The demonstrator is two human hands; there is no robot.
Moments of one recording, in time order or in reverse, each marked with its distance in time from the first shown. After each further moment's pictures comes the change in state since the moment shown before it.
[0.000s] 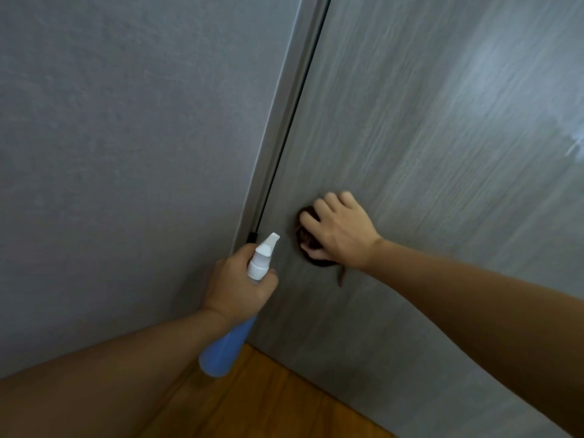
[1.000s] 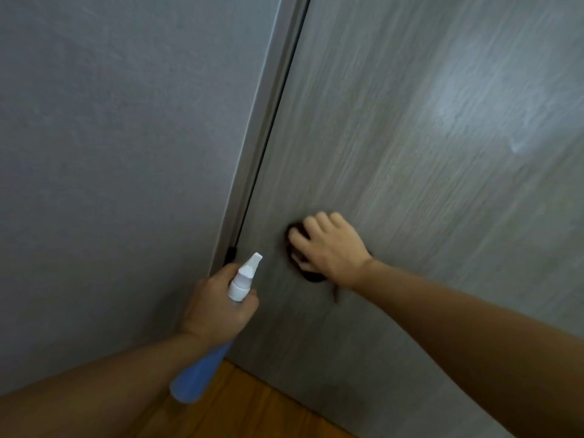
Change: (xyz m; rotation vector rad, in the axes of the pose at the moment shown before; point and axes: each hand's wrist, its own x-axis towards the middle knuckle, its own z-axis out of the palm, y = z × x) left_hand -0.003 0.000 0.005 0.022 -0.030 0.013; right_hand -0.020 0.008 0.011 -0.029 0.142 0.029
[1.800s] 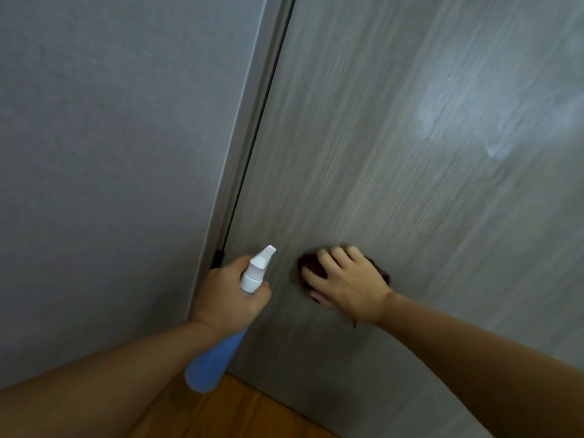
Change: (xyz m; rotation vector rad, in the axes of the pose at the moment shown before) left_hand 0.016 0.030 0.022 -0.067 -0.064 0.045; right_hand -0.074 0.008 -0.020 0.042 -0.170 -0.073
